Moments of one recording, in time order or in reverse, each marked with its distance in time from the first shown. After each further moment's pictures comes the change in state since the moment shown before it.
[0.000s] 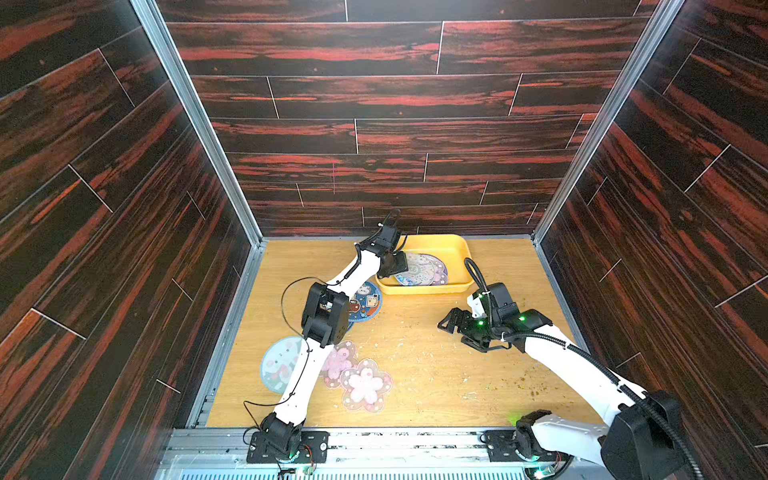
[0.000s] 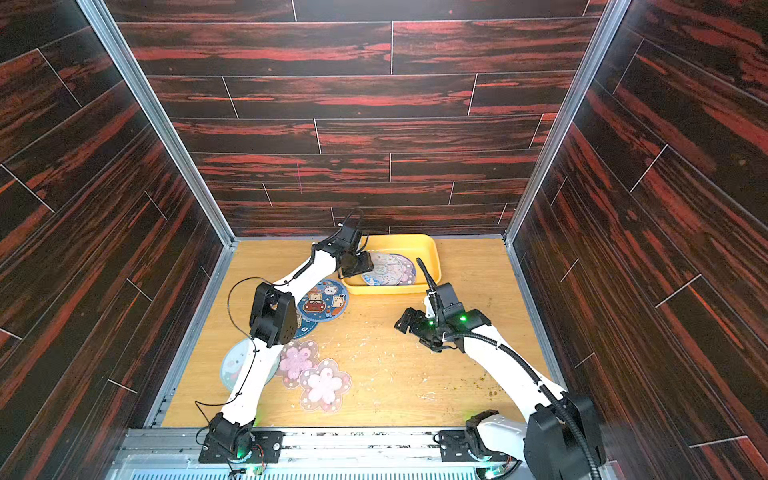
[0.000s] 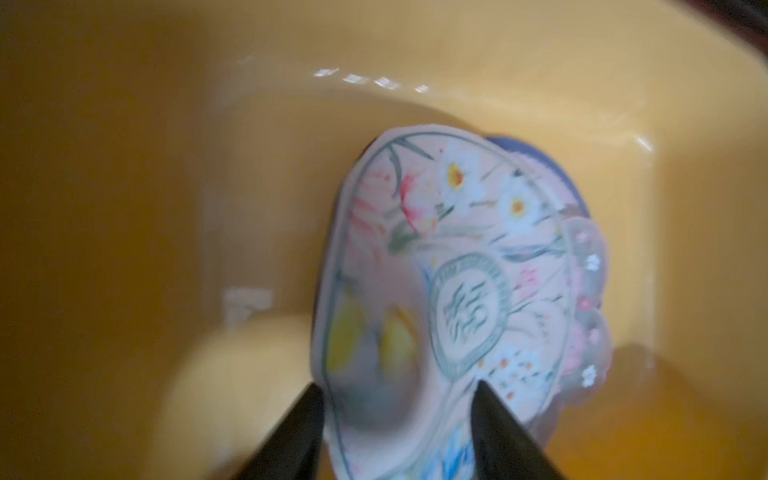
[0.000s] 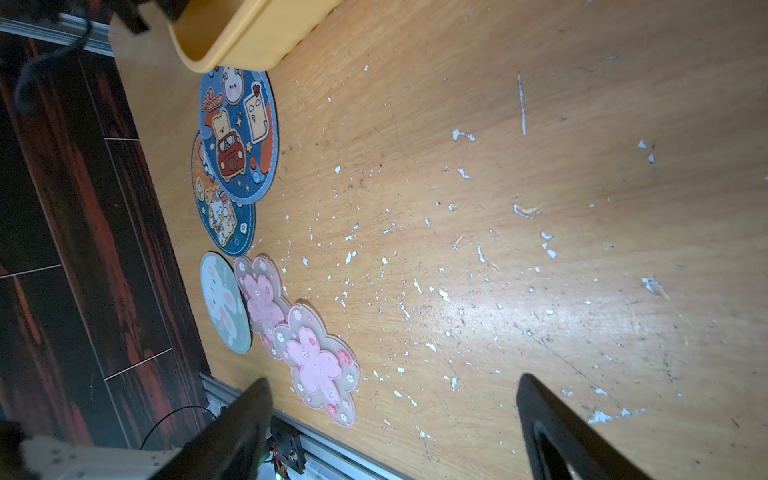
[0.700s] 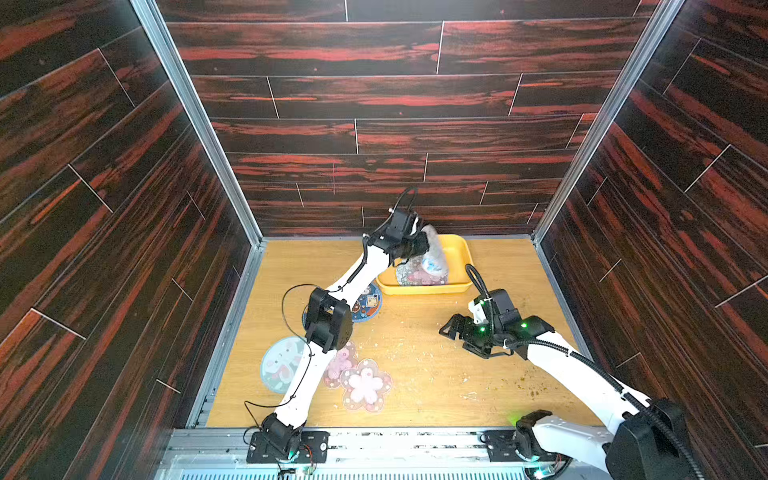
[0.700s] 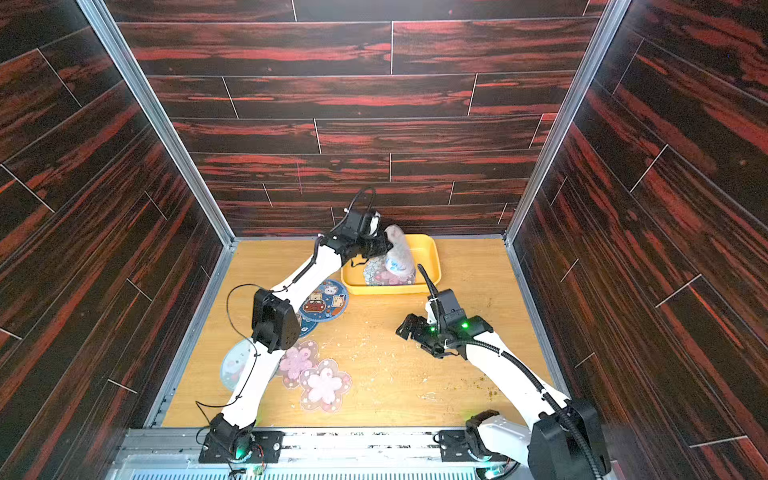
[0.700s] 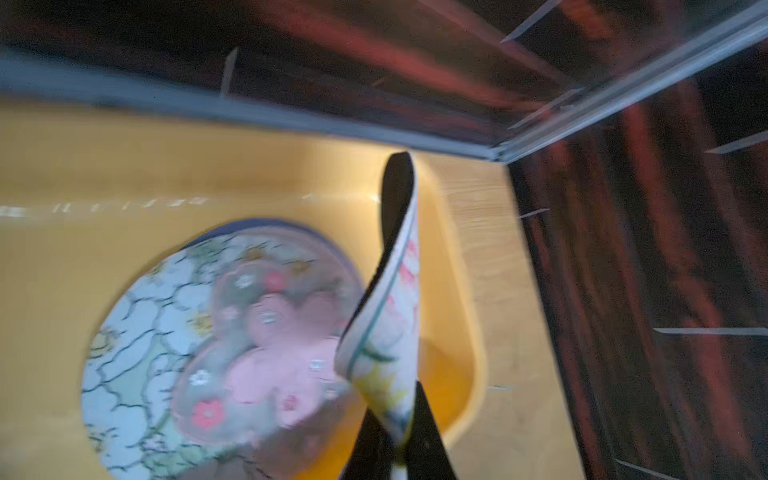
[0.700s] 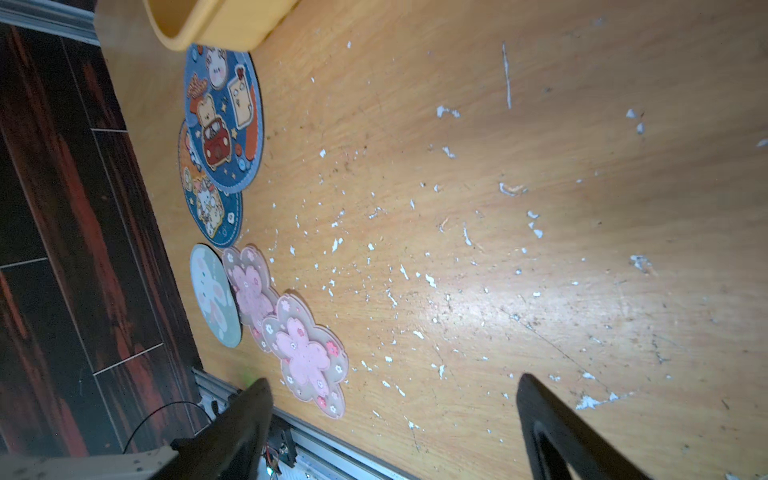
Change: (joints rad) left arm -0.058 0.019 0.176 0.165 0.170 -0.072; right arm 0.004 -0.056 -0.056 0.004 0.003 0.005
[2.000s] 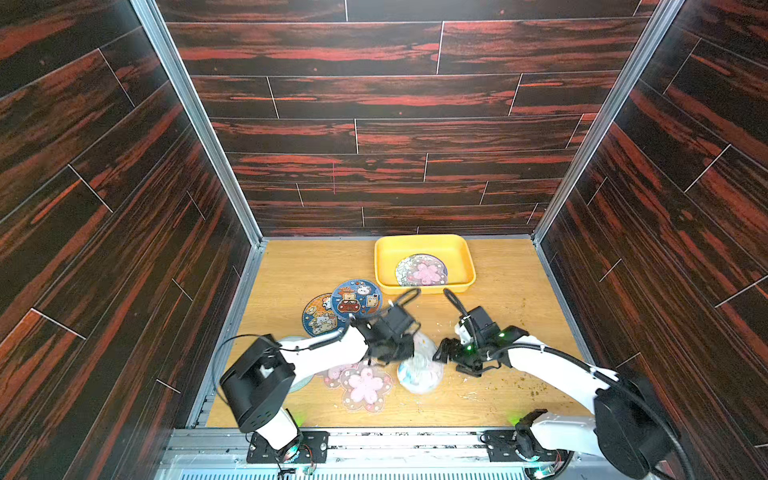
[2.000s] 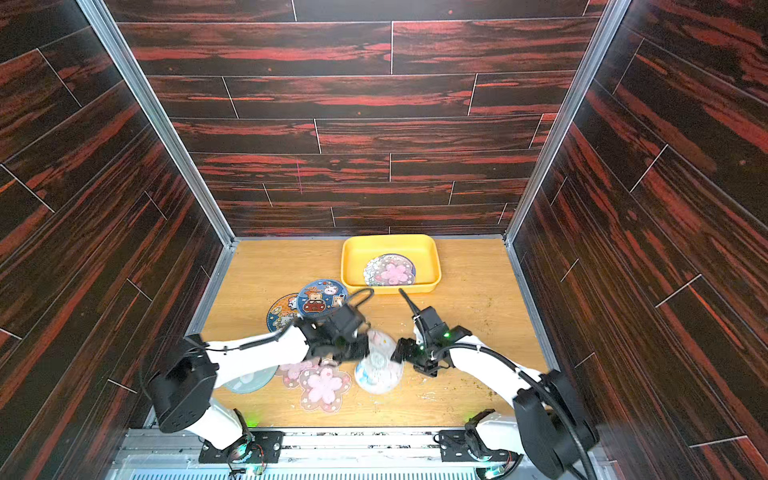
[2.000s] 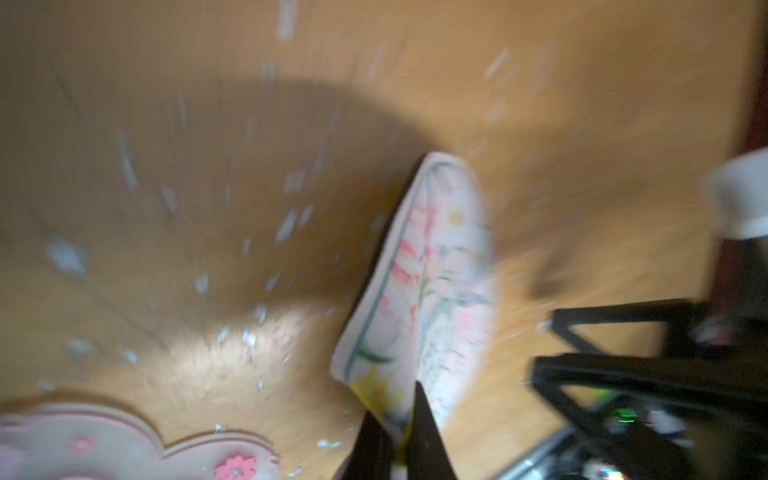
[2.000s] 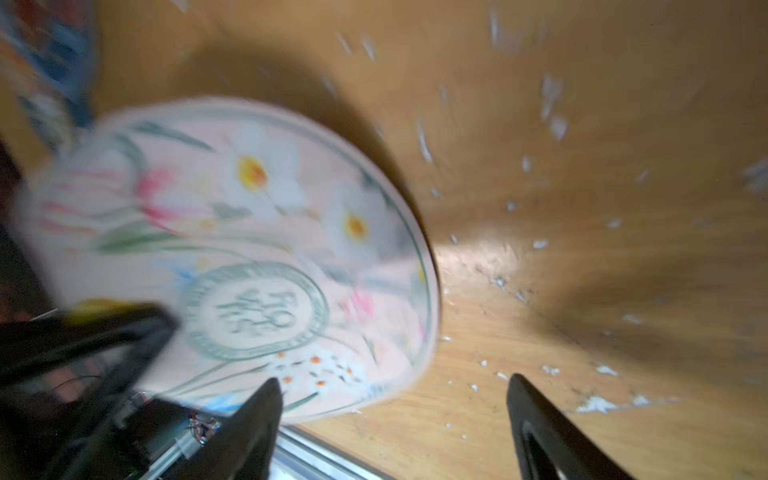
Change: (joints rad) left arm -0.338 -0.914 -1.386 0.134 -0.152 -0.214; right arm 0.108 0.095 -0.119 0.052 0.000 -0.016
